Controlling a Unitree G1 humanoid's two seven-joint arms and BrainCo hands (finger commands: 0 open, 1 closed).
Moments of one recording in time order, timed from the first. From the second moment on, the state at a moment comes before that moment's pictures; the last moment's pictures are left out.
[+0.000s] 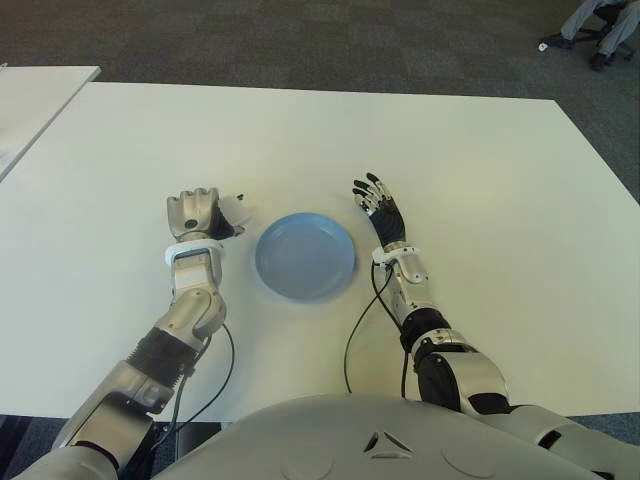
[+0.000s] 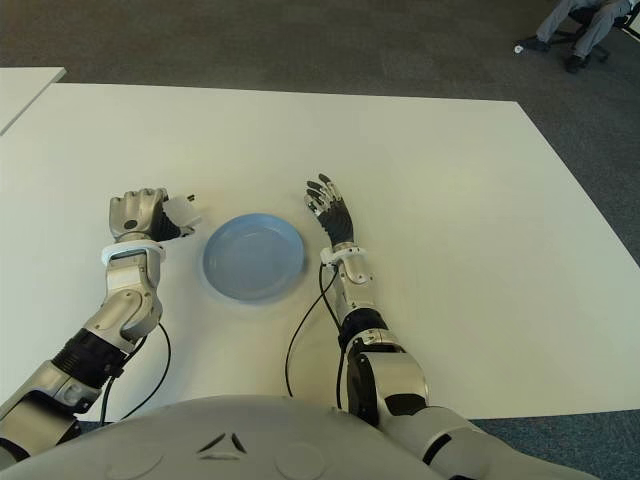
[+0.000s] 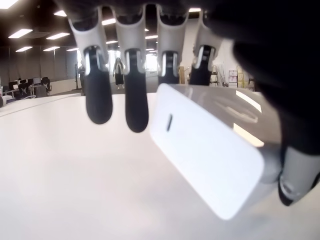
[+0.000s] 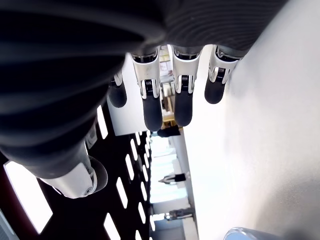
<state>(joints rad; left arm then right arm) -0.11 0.45 -0.43 -0.03 1.12 0.73 0.02 -0.40 0.08 -0.13 1.00 0.08 -0.55 0.18</state>
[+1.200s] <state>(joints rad) -0.04 0.43 -0.28 -0.27 1.04 0.38 0.11 -0.42 0.08 -0.13 1.03 0.08 -0.56 0.19</state>
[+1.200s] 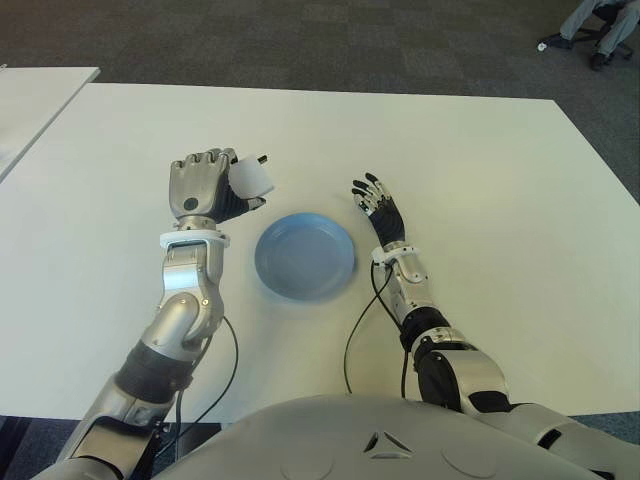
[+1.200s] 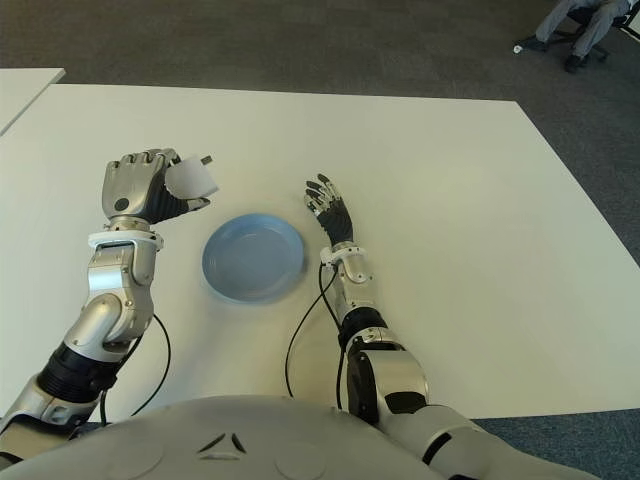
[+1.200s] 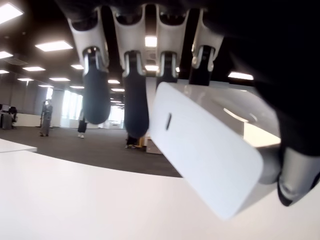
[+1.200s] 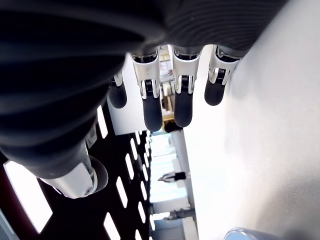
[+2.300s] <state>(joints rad) -0.21 0.62 -0.38 0.44 0.95 -0.64 0.54 -0.42 0.09 -0.12 1.03 0.08 -0.56 0.17</state>
